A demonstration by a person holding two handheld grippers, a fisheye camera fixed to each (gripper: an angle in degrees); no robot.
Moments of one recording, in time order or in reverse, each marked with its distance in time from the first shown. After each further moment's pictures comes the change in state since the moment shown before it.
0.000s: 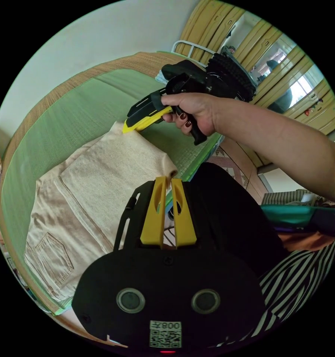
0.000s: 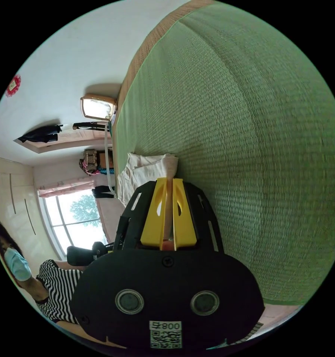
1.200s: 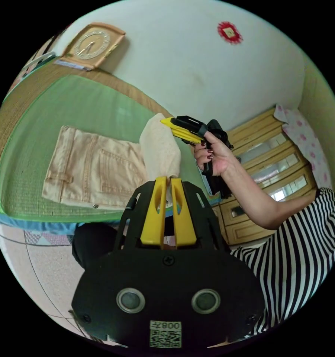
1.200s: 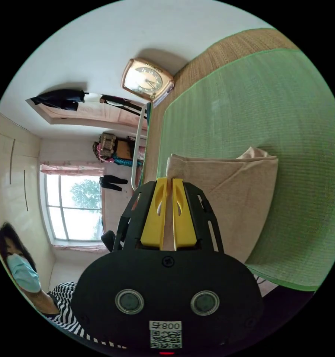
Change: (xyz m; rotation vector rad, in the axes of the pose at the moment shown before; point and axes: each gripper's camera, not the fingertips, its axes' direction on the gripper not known) left arm -0.286 0.393 -0.467 0.572 0.326 -0.669; right arm -0.241 -0.024 0.428 -0.017 -0.012 -0.202
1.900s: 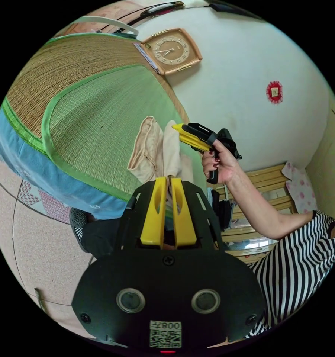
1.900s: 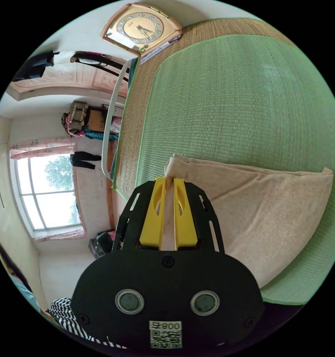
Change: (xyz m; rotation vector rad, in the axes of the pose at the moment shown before) left arm -0.117 -0.028 -0.218 0.160 0.023 -0.330; right arm -0.006 -0.060 0.343 -0.211 0.205 -0.047
